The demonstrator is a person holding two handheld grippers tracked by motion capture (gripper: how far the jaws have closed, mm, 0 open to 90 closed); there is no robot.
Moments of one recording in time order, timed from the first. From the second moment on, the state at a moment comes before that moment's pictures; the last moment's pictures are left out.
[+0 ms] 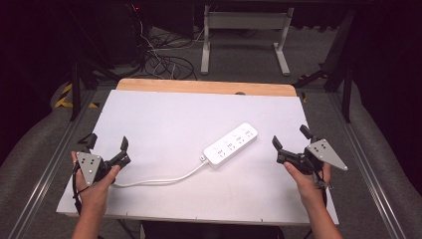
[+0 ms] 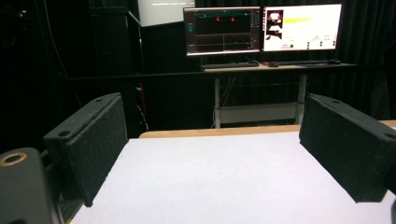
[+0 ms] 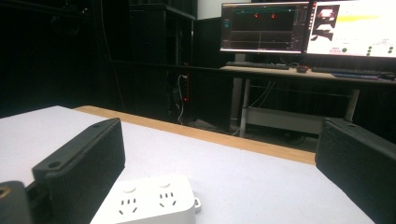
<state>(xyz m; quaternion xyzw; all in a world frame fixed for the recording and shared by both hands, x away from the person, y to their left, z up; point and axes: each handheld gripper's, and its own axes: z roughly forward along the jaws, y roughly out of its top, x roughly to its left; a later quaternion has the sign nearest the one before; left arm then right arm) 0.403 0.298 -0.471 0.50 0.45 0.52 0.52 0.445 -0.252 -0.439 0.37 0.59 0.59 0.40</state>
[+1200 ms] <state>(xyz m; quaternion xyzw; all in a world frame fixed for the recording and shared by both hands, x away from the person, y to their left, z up) 0.394 0.304 -0.471 0.49 0.46 0.53 0.52 0.449 -0.244 -0.442 0.35 0.61 0.59 0.39</state>
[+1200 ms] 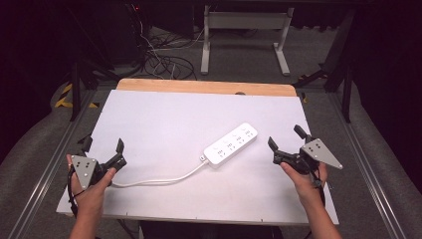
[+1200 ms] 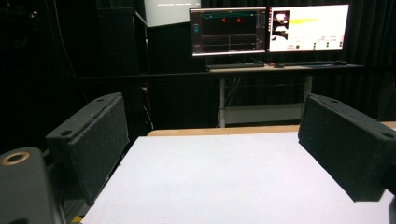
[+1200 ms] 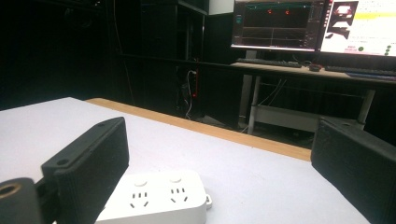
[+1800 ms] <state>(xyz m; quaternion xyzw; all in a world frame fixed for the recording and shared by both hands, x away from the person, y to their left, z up) 0.396 0.304 -0.471 0.49 0.46 0.52 0.52 0.449 -0.246 -0.443 0.35 0.62 0.59 0.39</state>
